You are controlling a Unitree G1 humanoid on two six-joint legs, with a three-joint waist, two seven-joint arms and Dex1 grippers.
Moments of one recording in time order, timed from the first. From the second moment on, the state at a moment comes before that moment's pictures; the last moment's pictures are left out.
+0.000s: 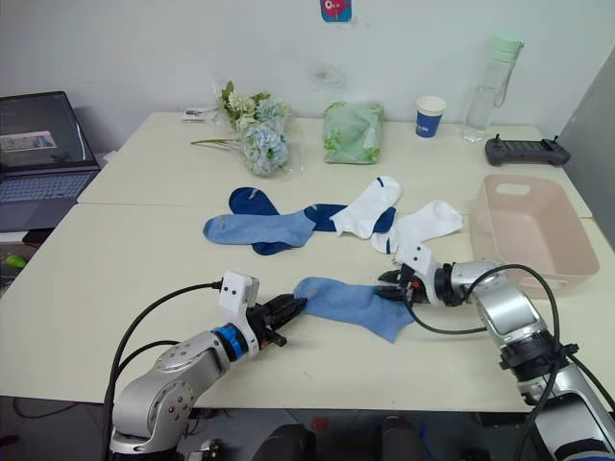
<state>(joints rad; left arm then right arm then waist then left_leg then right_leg) 0.00 0.29 0.05 -0.44 -0.43 0.80 -0.47 -0.48 -0.65 0.24 0.05 0.22 0.39 1.03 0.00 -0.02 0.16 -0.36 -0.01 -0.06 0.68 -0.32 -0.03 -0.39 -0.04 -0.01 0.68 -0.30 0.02</state>
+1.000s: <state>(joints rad) -0.42 0.62 -0.27 0.34 -0.02 -0.40 -1.15 -0.11 -0.73 0.24 -0.19 0.04 0.03 1.00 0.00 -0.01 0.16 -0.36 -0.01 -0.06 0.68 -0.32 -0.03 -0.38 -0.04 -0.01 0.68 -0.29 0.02</state>
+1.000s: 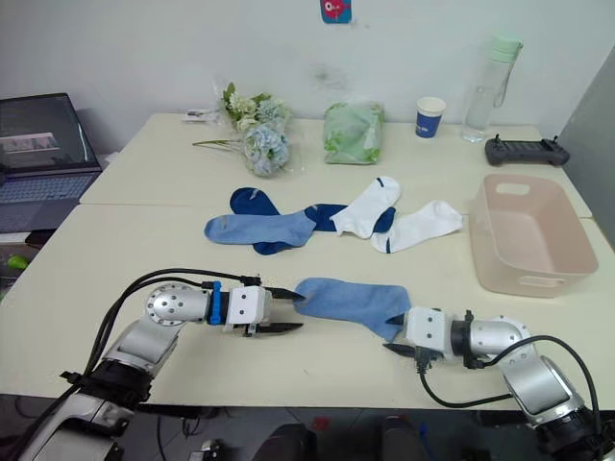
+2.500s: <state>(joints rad) -0.56 0.65 -0.35 0.09 -0.39 0.63 -1.17 -0.36 -0.83 0.21 -0.02 0.38 0.44 1.14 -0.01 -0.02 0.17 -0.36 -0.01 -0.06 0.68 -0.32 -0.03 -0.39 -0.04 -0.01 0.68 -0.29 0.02</state>
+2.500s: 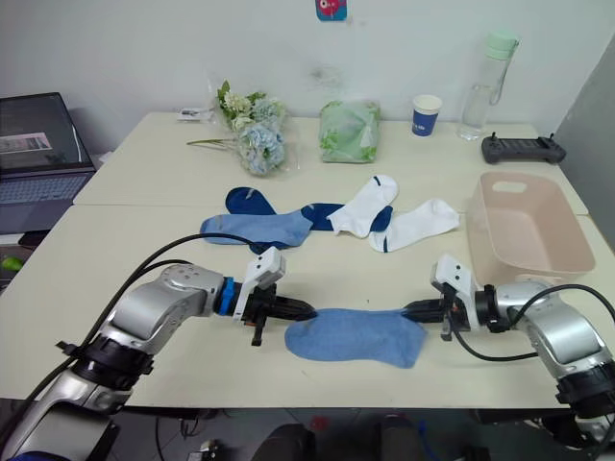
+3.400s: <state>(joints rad) -0.62 0.52 -0.22 0.25 -0.20 0.14 -1.12 -0.31 -0.74 0.06 -0.17 0.34 0.35 1.08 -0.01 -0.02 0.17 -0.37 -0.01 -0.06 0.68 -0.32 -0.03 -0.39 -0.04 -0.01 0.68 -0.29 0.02</state>
